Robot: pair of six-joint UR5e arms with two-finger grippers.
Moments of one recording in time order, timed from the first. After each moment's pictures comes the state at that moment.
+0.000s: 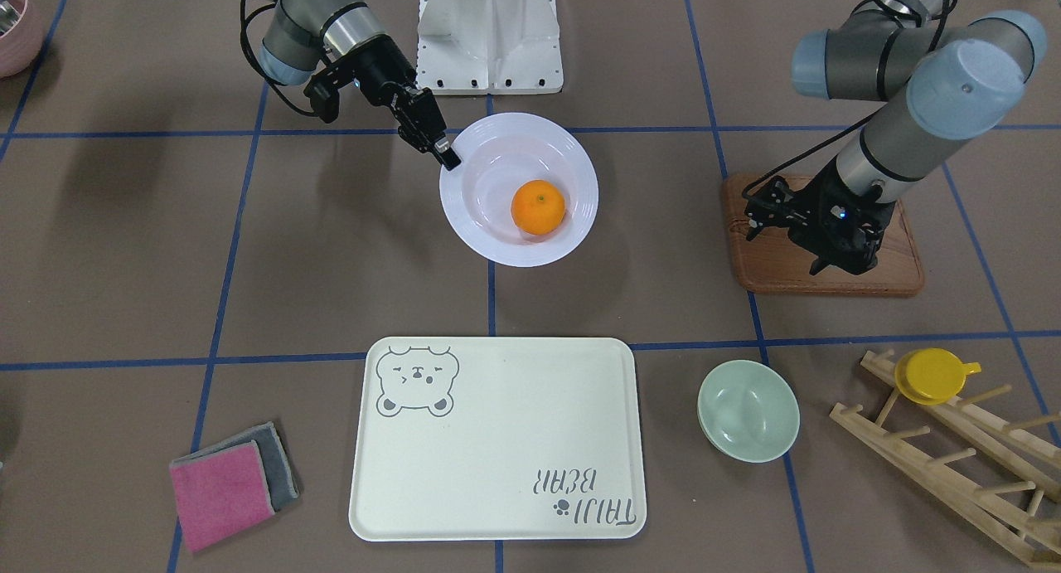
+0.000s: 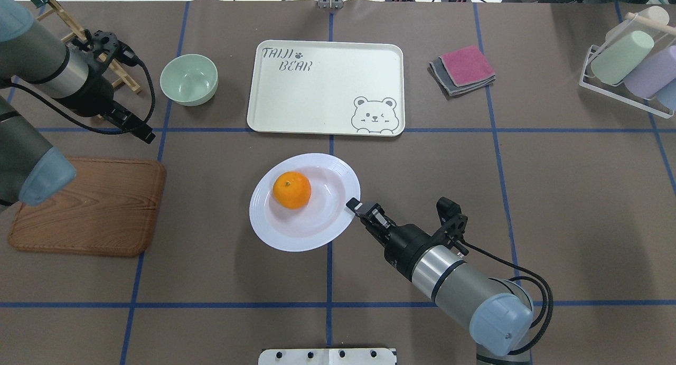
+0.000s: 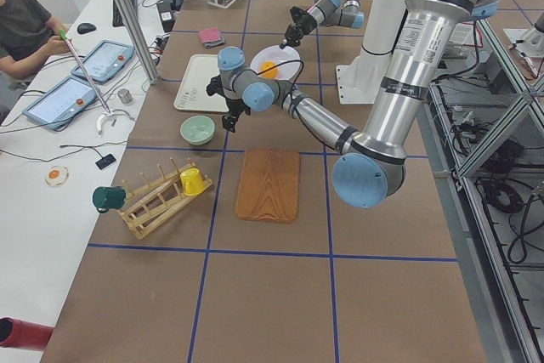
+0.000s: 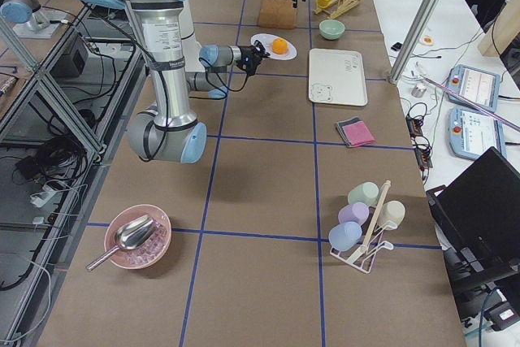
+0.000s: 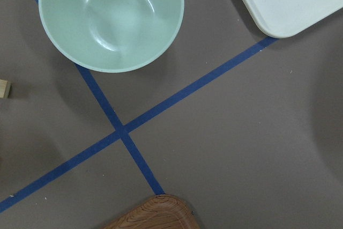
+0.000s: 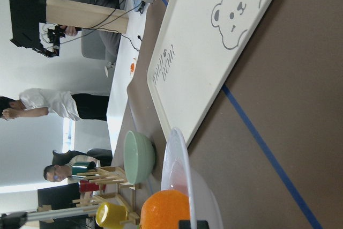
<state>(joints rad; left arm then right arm) -0.96 -1.89 -1.77 -1.72 -2.24 -0.31 0.15 -1.24 1.71 -0.30 0.86 2.01</state>
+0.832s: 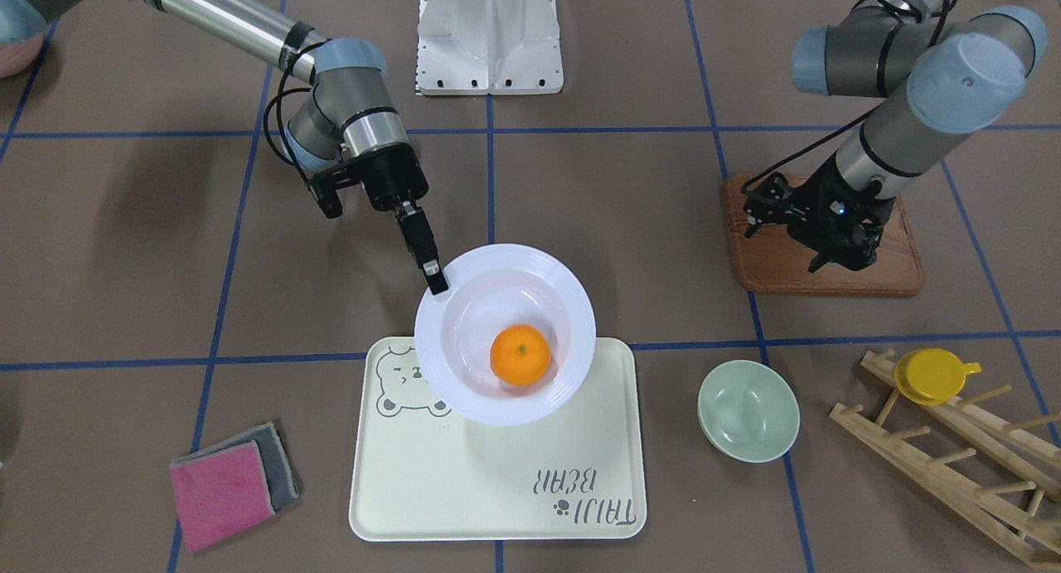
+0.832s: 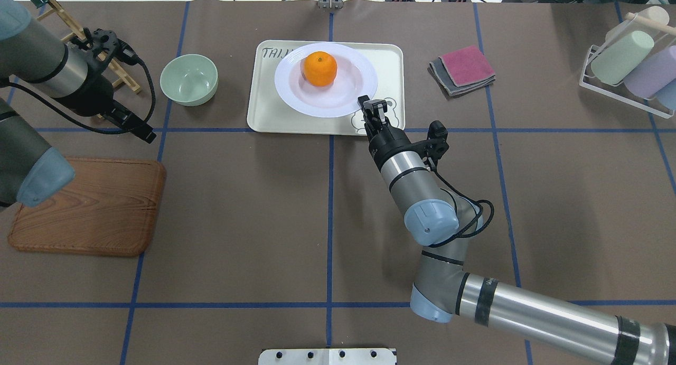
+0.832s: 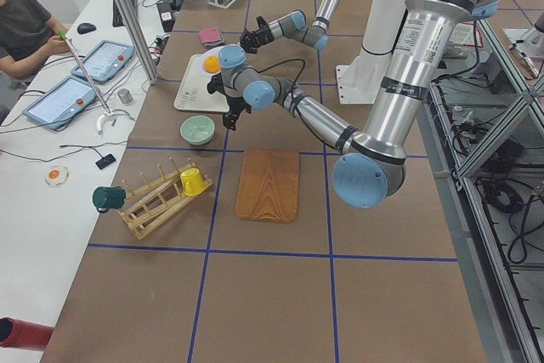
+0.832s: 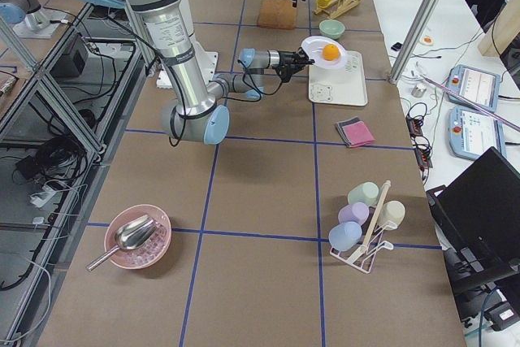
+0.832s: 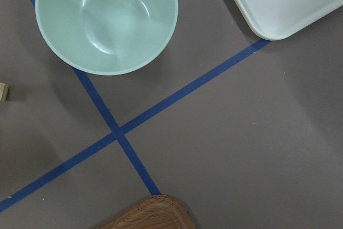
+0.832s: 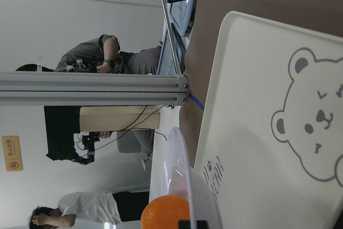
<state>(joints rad) -0.96 -1.89 -1.78 -1.71 -2.24 -0.31 0.39 -0.94 1.23 -0.29 0.80 2.33</state>
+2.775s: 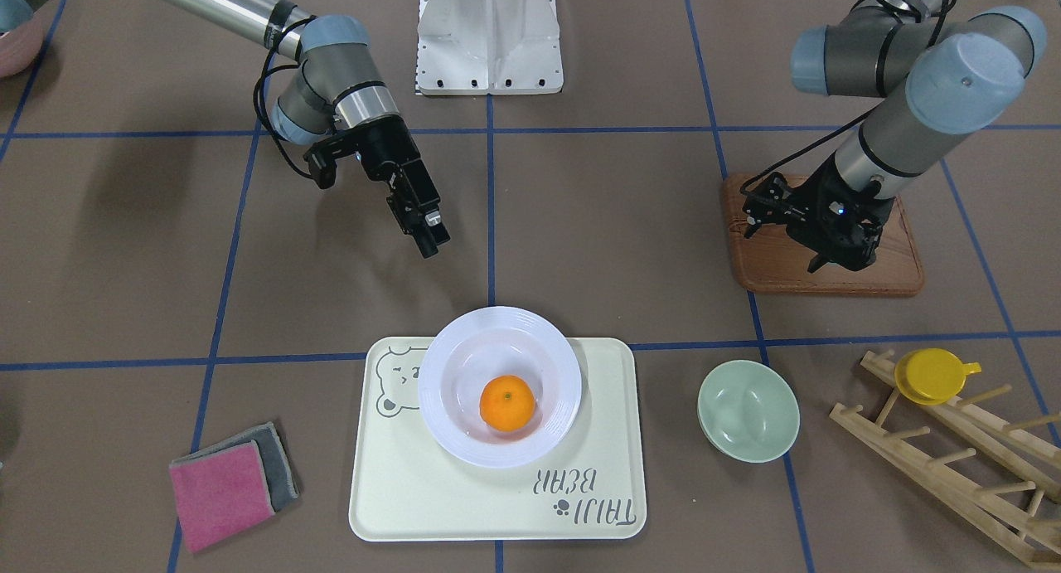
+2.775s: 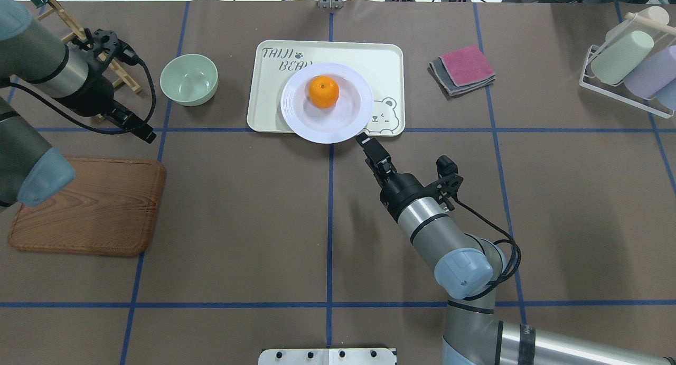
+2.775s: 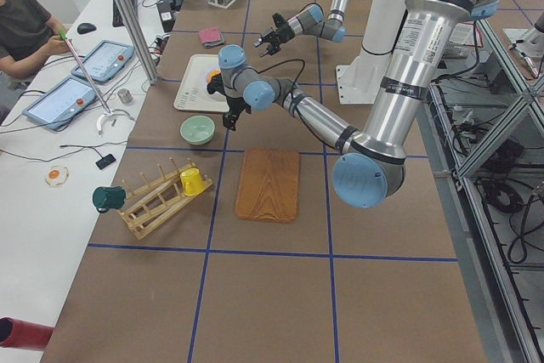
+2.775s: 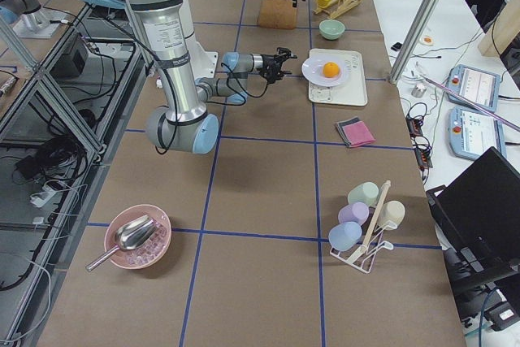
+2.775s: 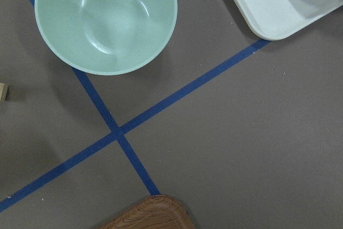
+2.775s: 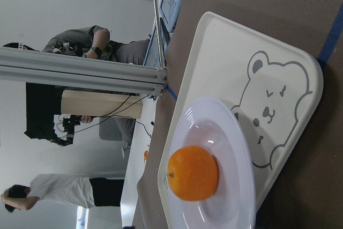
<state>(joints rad) -0.95 -1.89 -1.78 -1.71 -2.24 -0.31 0.27 -1.13 1.50 -0.30 0.87 1.96</state>
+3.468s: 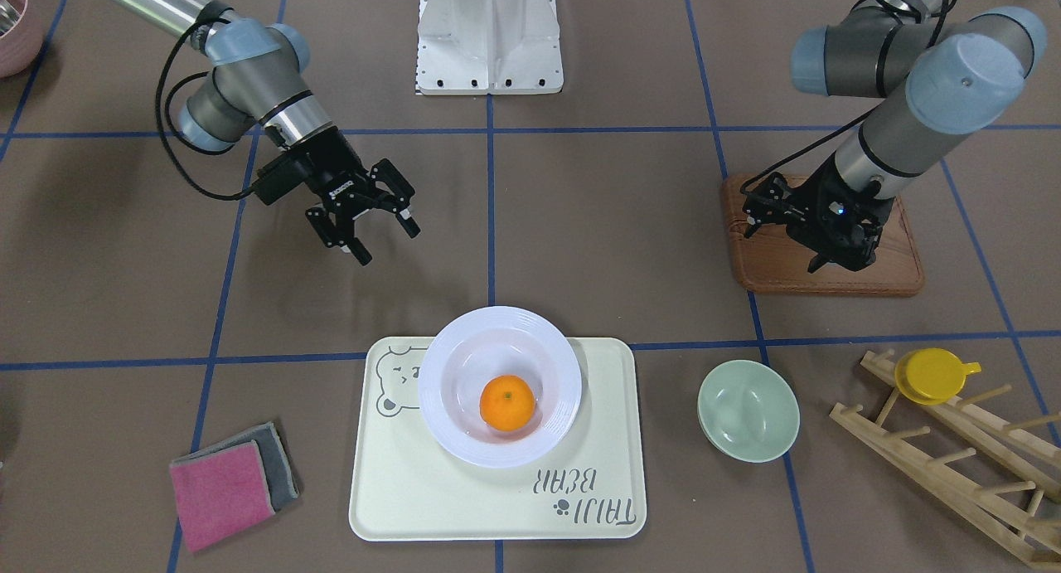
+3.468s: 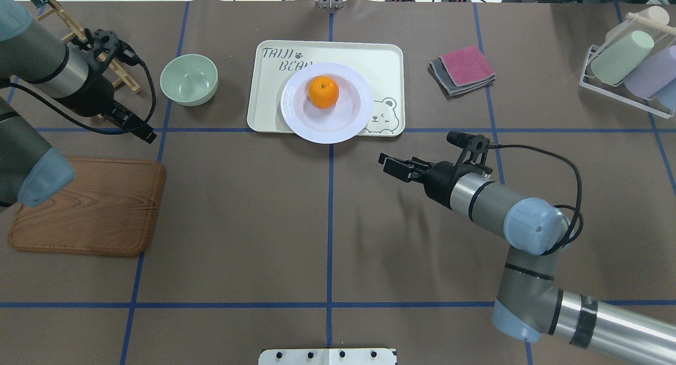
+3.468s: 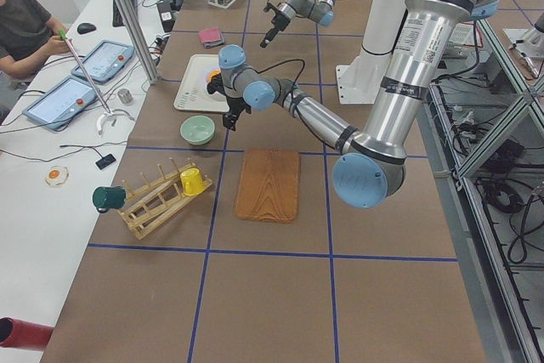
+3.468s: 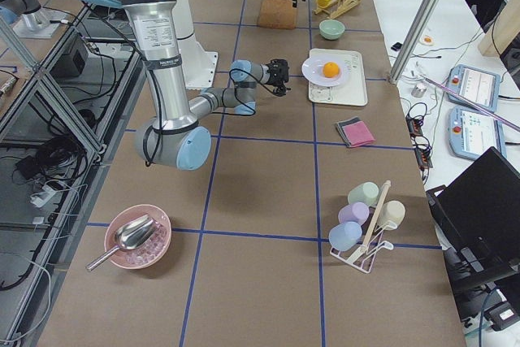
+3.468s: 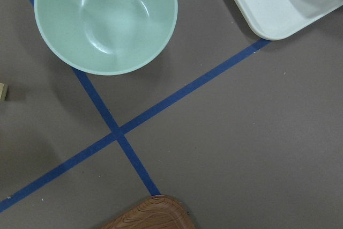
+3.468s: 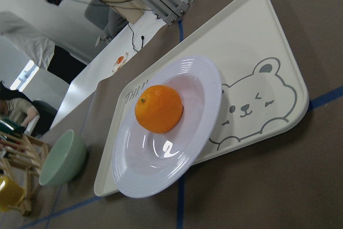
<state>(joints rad) -0.95 -1.89 -1.78 -1.71 -2.24 -0.31 0.49 -1.31 1.63 -0.44 1.45 1.24</state>
